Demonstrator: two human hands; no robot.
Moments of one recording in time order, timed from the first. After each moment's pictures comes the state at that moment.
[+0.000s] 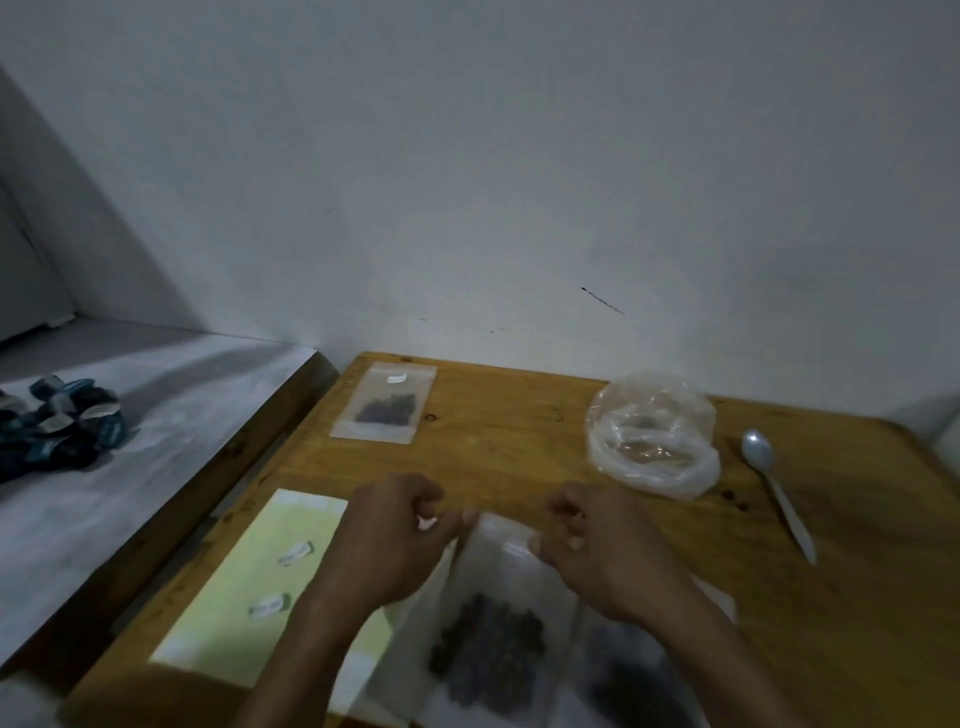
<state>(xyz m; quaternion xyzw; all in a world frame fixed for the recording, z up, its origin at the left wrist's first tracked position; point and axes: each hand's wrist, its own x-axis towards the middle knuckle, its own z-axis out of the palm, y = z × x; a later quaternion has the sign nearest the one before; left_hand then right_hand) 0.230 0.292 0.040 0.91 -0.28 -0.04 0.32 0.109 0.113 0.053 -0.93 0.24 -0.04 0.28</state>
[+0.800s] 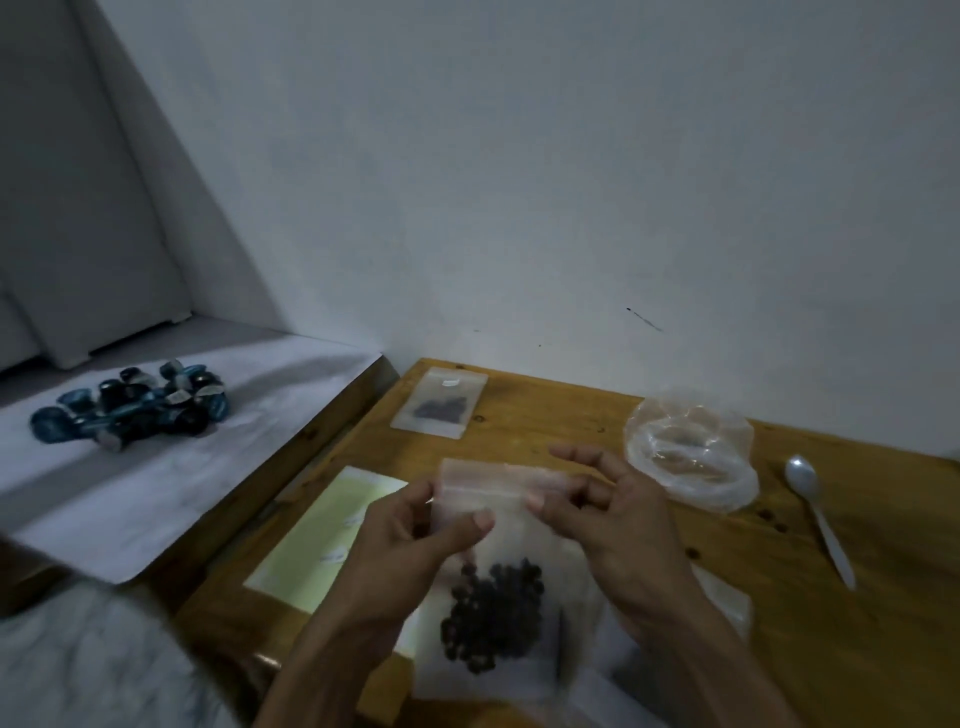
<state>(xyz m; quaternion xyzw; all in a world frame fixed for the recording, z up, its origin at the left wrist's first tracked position) 0.155 0.330 0.073 0.65 -0.13 -0.19 0.72 0.088 0.157 0.083 -0.66 0.14 -0.18 0.72</state>
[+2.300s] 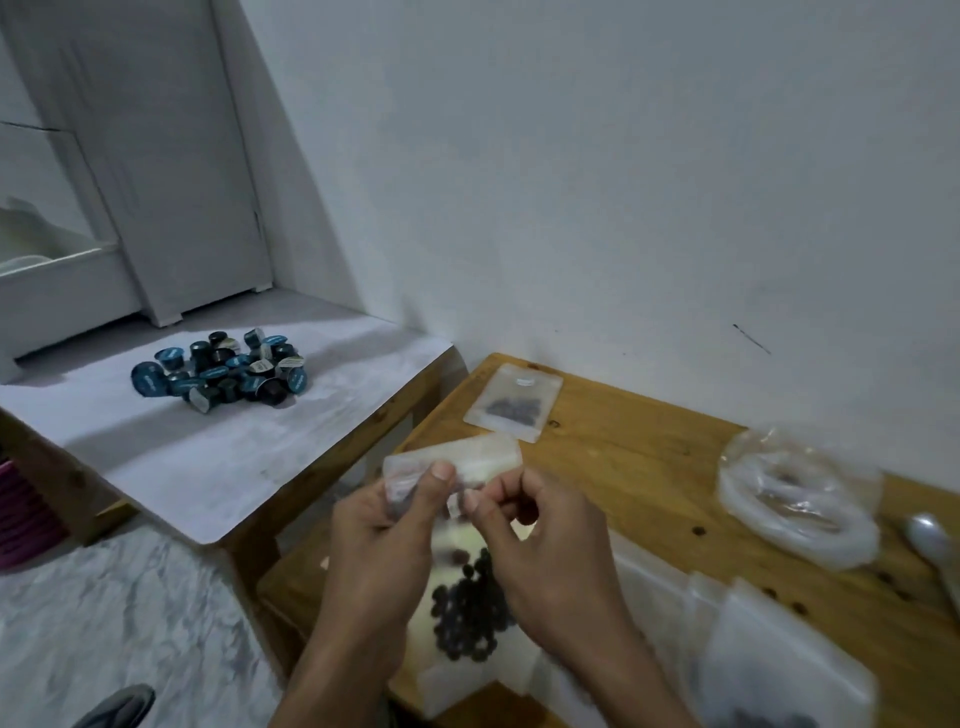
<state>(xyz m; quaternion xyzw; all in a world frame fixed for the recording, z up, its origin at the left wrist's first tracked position) 0.165 0.380 0.086 0.63 -0.01 -0.01 0.78 0.142 0.260 0.077 -0.85 0.04 -0.22 0.47</state>
